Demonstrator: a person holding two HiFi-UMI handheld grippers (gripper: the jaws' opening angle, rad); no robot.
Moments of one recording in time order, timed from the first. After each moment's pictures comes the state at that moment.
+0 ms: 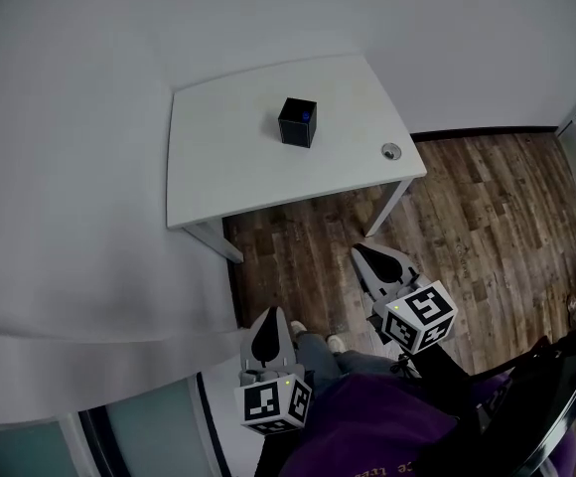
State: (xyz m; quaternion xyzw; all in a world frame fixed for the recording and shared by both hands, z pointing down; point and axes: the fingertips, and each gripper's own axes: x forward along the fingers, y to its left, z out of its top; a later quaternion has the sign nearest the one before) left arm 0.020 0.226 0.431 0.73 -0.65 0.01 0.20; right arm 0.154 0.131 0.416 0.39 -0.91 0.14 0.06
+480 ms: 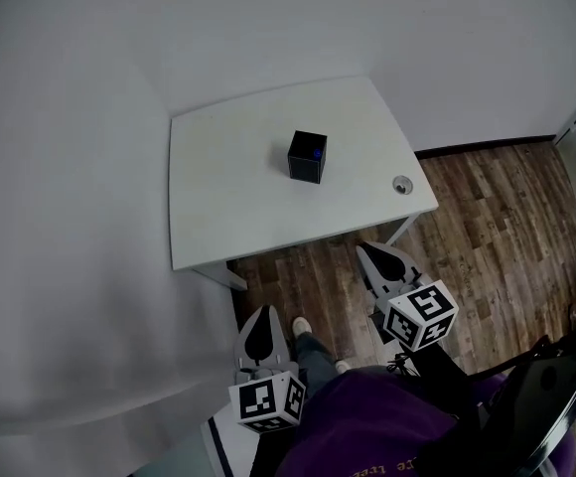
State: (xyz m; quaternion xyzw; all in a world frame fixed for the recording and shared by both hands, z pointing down) left arm -0.025 0.124 0.425 0.74 -0.65 0.02 0.17; right arm 0.135 0.032 0.413 0.43 -0.89 0.15 0.05
